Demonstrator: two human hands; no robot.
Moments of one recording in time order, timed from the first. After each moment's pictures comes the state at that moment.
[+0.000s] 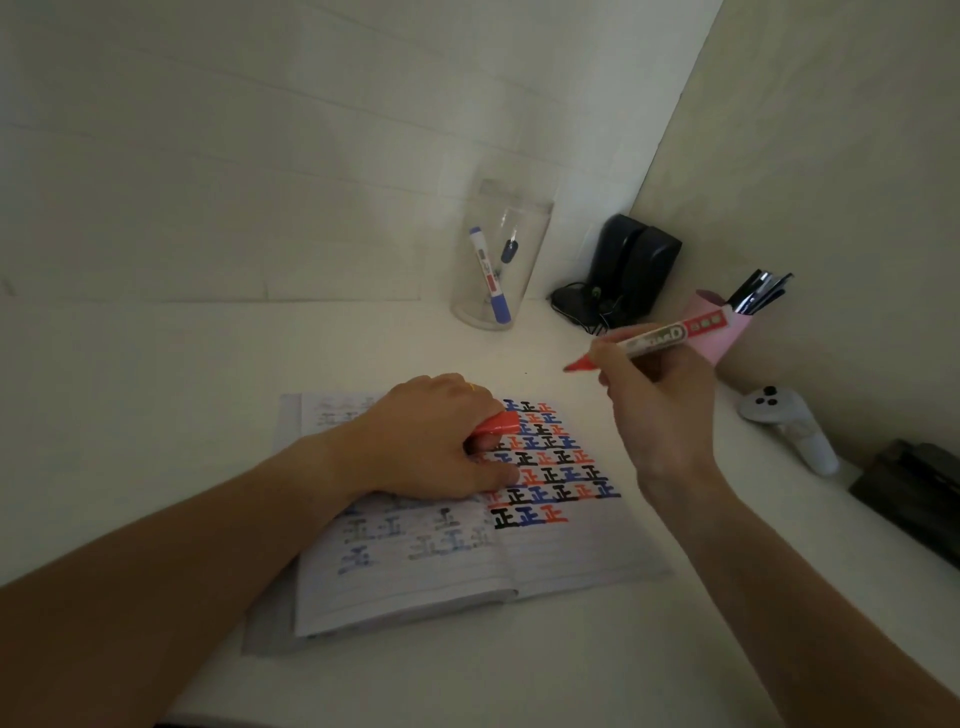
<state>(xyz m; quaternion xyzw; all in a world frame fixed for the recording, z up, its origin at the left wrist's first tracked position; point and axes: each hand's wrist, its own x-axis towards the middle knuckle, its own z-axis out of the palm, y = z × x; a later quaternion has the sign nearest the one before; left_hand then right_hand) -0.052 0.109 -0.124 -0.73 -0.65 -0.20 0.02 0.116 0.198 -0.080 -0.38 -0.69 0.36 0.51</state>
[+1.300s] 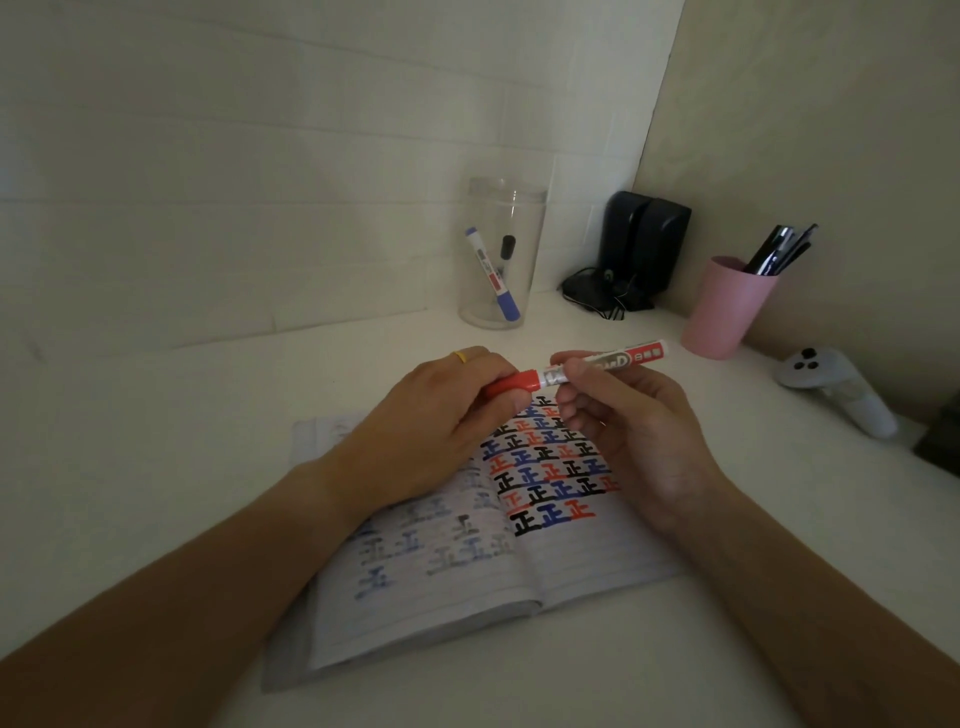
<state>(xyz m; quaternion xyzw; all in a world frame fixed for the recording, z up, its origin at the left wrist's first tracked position) -0.052 0.107 -0.118 -0.69 -0.63 -0.35 0.02 0.122 0.205 -0.112 -0.22 -0.58 0.68 0.40</state>
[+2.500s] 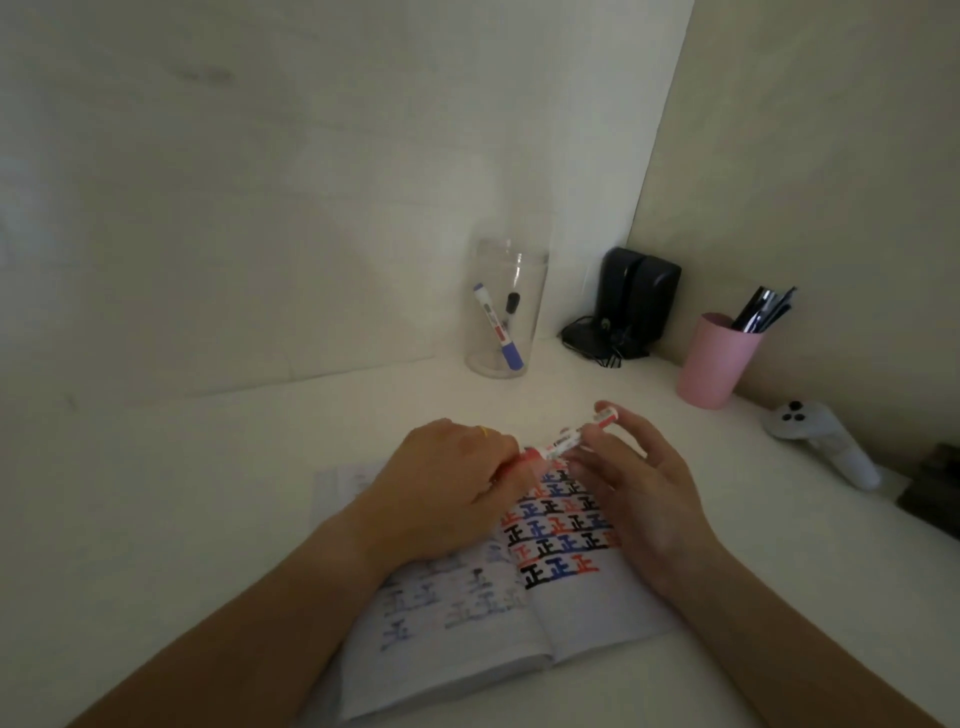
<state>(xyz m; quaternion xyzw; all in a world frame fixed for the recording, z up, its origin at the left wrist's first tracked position) -0.051 0.104 -0.115 -0.71 -0.65 -0.25 0.13 0.118 0.201 -0.118 -0.27 -0.47 0.69 0.47</state>
